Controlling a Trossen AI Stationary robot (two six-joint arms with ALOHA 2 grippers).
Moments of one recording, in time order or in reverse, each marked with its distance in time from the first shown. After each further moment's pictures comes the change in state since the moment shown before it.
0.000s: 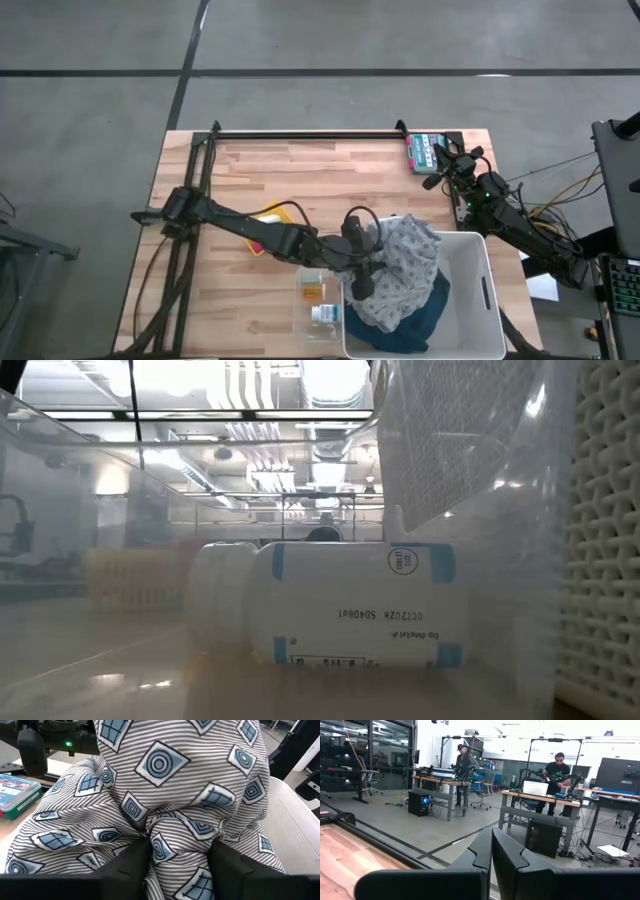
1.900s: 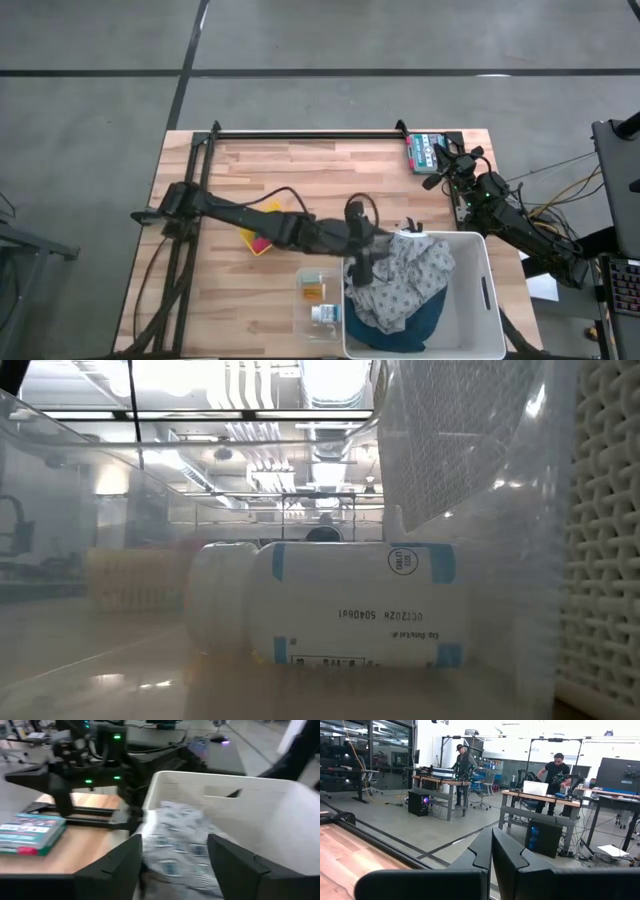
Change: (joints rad) left arm 0.057 -0.033 0.000 0.029 0.035 0.196; right arm 0.000 0.001 0.000 0.000 0.000 0.000
